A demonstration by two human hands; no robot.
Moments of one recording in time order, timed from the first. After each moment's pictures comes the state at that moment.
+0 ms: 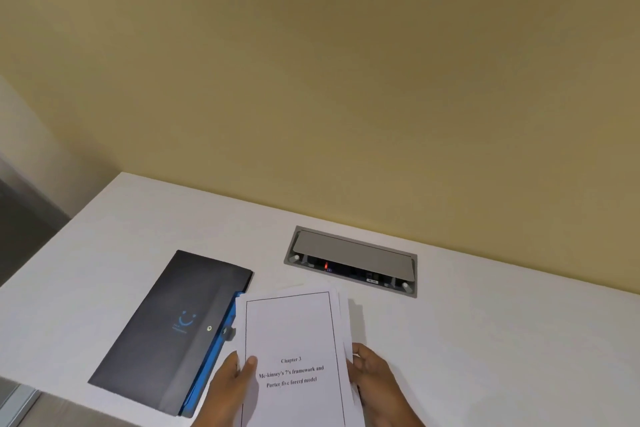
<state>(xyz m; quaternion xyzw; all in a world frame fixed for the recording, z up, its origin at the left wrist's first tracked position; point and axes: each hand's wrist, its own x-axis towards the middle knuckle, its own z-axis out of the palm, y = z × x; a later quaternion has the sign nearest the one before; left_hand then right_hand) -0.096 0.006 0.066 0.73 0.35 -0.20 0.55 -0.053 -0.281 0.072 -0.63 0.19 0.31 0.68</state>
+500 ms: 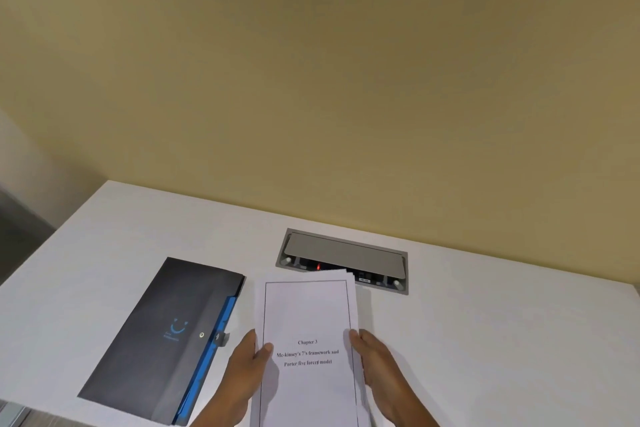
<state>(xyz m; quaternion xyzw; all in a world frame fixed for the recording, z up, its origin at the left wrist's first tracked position) -0.057 -0.031 0.093 0.74 0.30 -0.22 0.56 -0.035 -0.290 0.116 -0.64 0.25 0.31 0.65</state>
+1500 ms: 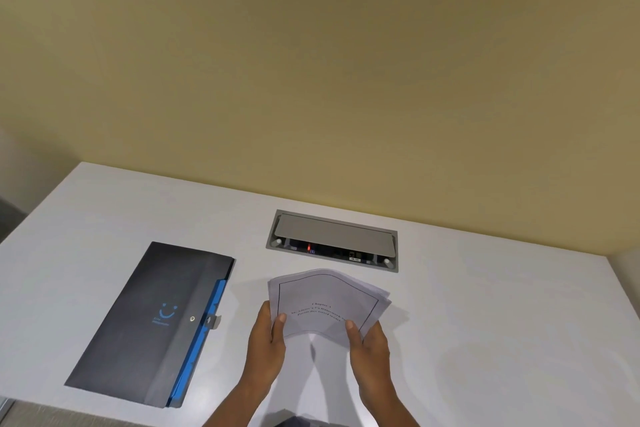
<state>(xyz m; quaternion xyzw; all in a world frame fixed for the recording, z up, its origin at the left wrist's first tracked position) -0.057 -0.080 0.091 0.74 0.20 -0.08 0.64 -0.065 -0.267 0.102 -0.71 0.28 0.09 0.65</state>
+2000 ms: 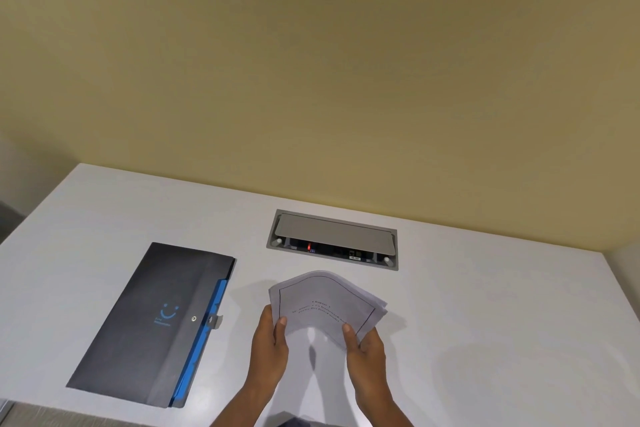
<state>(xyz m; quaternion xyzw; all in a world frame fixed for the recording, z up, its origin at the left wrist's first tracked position) -0.063 -0.082 0.078 0.76 0.20 -0.07 0.61 -0.076 -0.255 0.094 -0.69 0.29 0.09 0.66</state>
